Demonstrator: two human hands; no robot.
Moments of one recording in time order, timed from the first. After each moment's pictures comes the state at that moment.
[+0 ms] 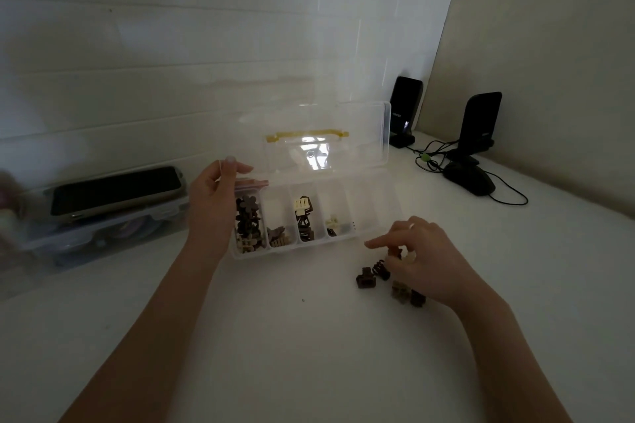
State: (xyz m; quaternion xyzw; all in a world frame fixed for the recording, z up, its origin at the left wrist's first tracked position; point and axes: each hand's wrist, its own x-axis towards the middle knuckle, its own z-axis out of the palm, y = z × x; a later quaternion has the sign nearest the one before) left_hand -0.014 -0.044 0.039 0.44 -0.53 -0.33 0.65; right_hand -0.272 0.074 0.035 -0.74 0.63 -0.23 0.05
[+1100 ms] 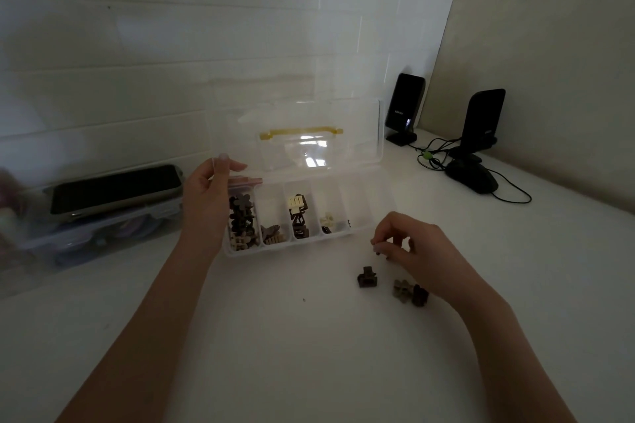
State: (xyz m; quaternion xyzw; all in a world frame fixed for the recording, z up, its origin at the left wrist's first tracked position) left_hand -0.007 -0.052 0.036 0.44 -0.51 -0.33 0.66; right_hand -0.266 0.074 0.035 -0.70 0.60 -0.34 0.17
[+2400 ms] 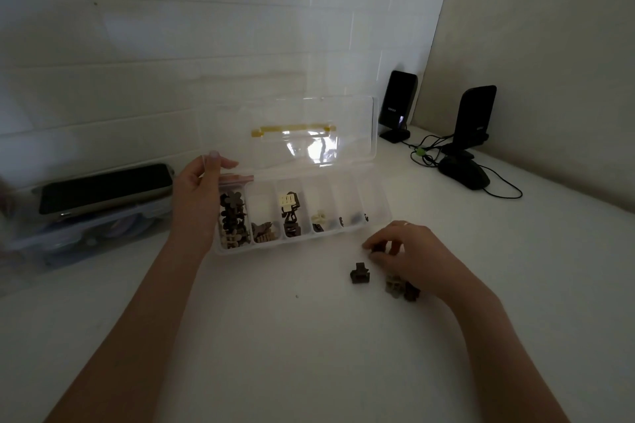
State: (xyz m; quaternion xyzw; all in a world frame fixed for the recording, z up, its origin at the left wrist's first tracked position) left_hand -0.006 -0.049 0.038 0.44 -0.52 -0.34 0.65; right_hand -0.274 0.069 0.028 -0.69 0.67 -0.22 0.16
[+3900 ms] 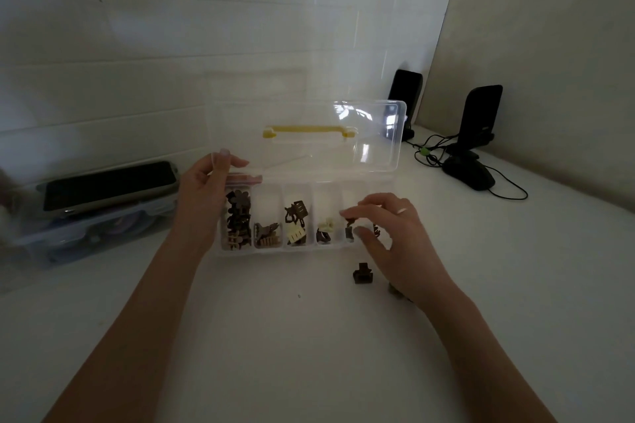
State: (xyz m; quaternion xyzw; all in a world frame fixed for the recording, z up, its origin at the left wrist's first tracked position) left_hand -0.009 -0.045 0.042 0.39 -0.55 -0.37 0.64; right_hand -0.240 0.069 0.030 -0.72 0.57 -0.40 0.03
